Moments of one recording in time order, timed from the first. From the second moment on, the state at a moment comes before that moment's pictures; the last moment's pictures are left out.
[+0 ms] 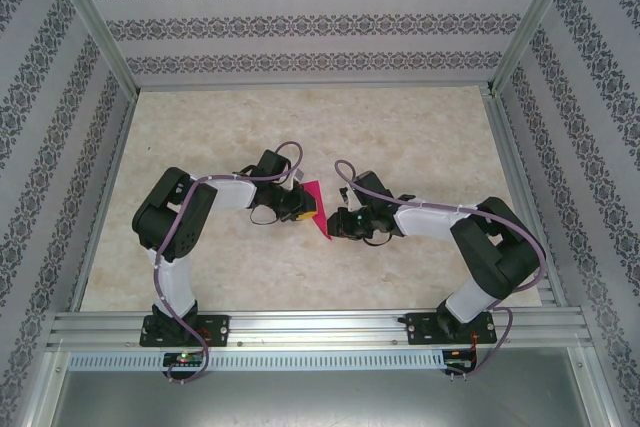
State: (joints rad) left arm -0.50 1.92 0.99 -0.10 0.69 -0.84; right arm 0.63 1.60 0.72 -0.13 -0.46 0.66
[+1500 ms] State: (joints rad) left arm -0.50 1.92 0.99 -0.10 0.69 -0.84; right arm 0.66 1.69 0.74 -0.11 -0.48 0.65
